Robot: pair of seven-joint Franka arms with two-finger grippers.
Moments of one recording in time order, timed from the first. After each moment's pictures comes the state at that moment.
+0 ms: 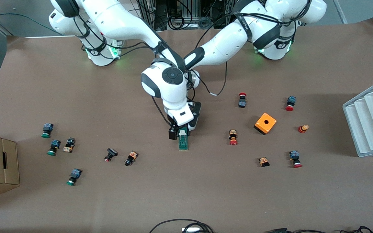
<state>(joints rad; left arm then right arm) -0.79 1.07 -0.36 -1.55 2.02 1.85 -2.52 0.85 0.55 -0.14 -1.59 -0.13 2.25 -0.43</state>
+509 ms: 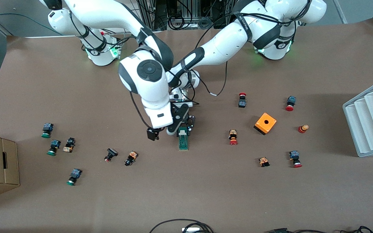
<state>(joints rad) -0.79 1.07 -0.36 -1.55 2.02 1.85 -2.52 0.75 0.45 -0.14 -1.49 -0.06 2.04 -0.35</state>
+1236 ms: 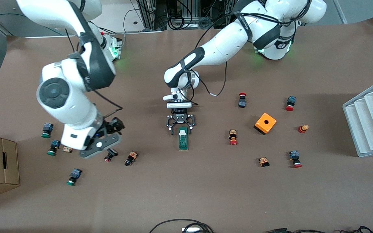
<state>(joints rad) -0.79 1.07 -0.37 -1.53 2.01 1.89 -2.51 0.43 0.34 -0.13 -1.48 0.00 1.82 -0.12</state>
